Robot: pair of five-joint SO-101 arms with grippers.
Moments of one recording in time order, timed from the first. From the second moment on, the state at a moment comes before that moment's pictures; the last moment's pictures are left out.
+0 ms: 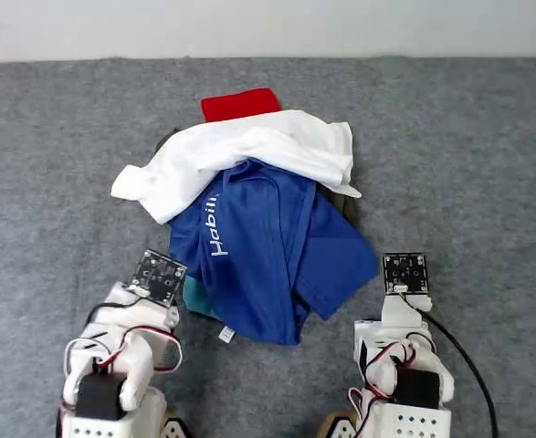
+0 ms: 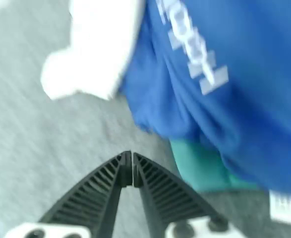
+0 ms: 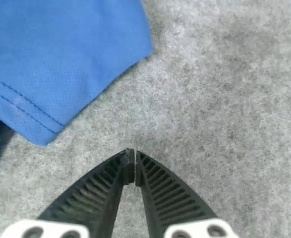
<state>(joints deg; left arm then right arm) 0.7 -103.5 87.4 68.5 -12.9 3.7 -102.9 95.6 74.7 5.9</state>
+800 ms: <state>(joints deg) 0.6 -27.6 13.6 88.7 -24.4 3.7 -102.9 95.6 74.7 5.9</state>
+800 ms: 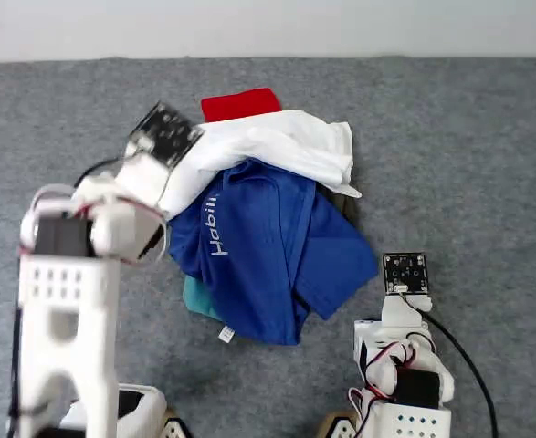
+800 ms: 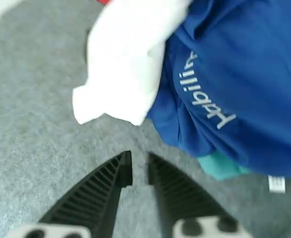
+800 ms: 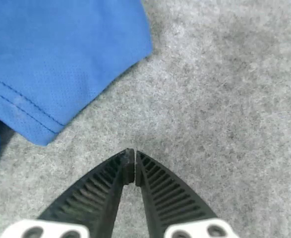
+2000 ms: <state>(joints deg) 10.9 36.0 -24.5 86.5 -23.6 3.7 -102.9 95.6 74.7 5.9</state>
